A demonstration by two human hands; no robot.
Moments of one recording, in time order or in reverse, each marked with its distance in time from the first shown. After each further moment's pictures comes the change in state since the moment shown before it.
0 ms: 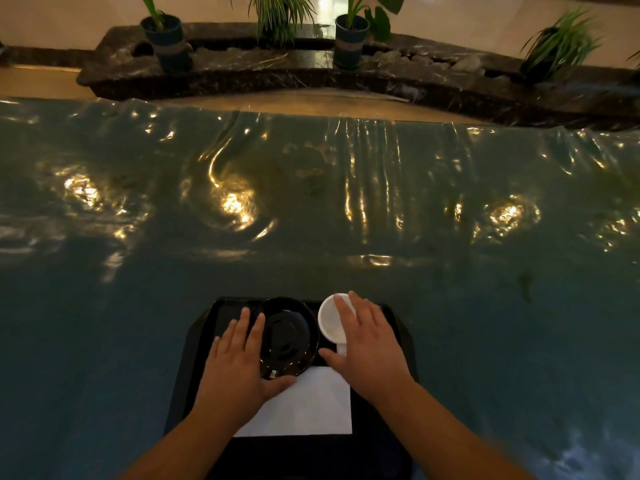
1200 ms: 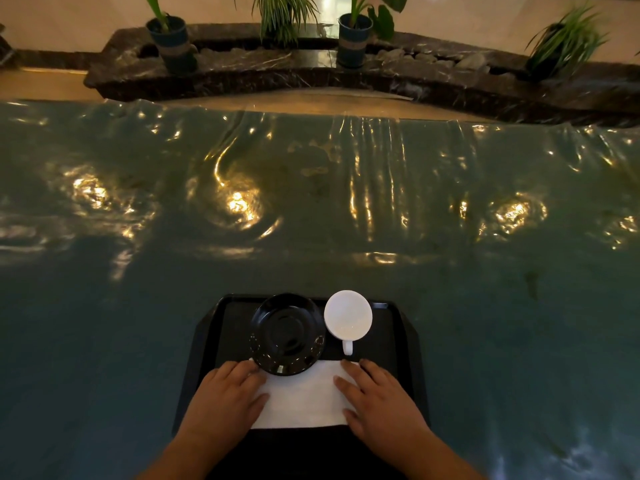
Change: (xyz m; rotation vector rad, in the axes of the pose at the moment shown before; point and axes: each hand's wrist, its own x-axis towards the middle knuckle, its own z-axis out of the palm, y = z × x) left_hand -0.034 -0.049 0.032 0.180 0.115 0.319; right_hand -0.076 0.034 0.060 -0.201 -0.179 -0.274
